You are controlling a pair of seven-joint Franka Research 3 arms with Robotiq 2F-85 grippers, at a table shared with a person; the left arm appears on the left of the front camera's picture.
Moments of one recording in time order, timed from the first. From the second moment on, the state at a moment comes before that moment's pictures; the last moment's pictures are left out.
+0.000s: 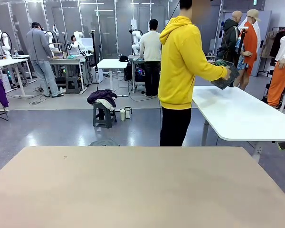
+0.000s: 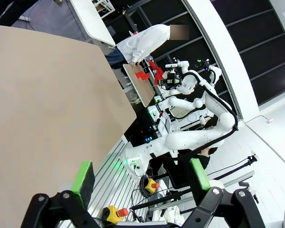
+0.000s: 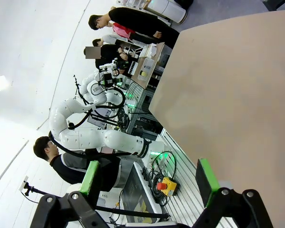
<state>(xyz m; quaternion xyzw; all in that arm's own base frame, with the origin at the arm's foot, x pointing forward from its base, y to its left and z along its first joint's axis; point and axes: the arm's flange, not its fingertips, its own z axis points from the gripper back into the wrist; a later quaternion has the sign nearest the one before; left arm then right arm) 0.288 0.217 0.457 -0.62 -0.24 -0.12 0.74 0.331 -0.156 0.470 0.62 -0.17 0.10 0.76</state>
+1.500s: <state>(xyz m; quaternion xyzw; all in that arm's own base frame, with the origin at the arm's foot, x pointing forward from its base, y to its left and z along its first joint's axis) 0.288 0.217 0.457 -0.62 -0.24 -0.12 0.74 0.331 -0.156 0.470 0.62 -0.17 0.10 0.76</state>
